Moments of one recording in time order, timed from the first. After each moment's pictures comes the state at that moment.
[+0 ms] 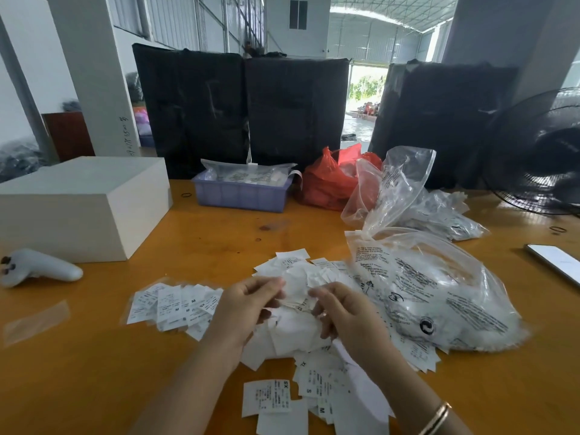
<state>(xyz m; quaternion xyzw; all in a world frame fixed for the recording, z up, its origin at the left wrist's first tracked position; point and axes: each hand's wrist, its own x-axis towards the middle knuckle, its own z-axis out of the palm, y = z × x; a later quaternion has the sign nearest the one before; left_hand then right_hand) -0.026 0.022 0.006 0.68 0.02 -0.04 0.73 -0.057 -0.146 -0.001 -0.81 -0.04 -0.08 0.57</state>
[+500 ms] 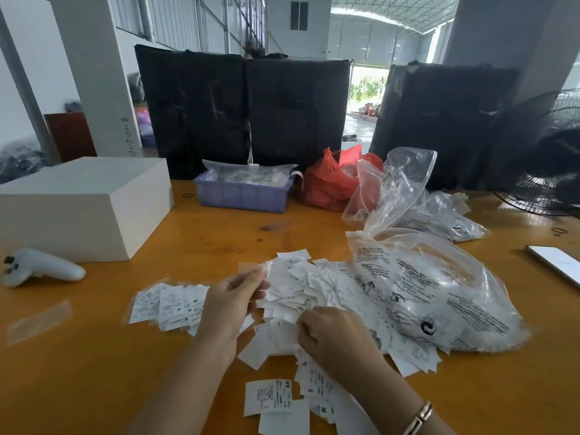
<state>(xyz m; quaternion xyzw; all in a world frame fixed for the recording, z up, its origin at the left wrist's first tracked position) -0.020 0.031 0.005 0.64 0.09 0.03 0.76 -0.057 -0.131 -0.012 -0.97 -0.17 -0.13 0.13</state>
